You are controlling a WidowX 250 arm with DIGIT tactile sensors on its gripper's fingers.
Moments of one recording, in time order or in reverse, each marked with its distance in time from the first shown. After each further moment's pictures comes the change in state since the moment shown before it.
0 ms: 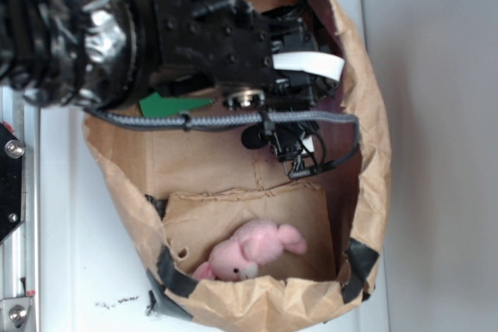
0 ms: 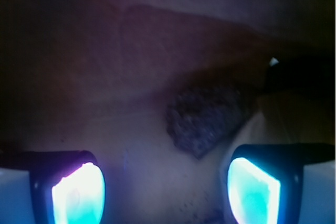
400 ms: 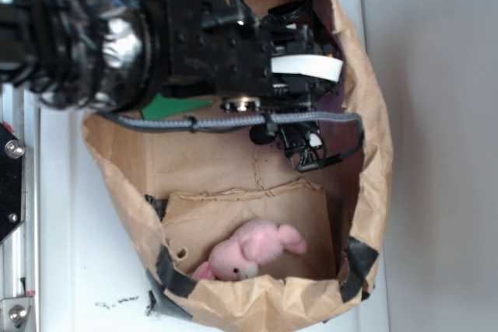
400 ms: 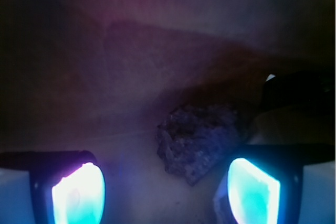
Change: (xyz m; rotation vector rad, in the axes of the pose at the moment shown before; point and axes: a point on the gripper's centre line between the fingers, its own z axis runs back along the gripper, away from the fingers) arm 0.007 0.005 -0.012 0.044 -0.054 -0.016
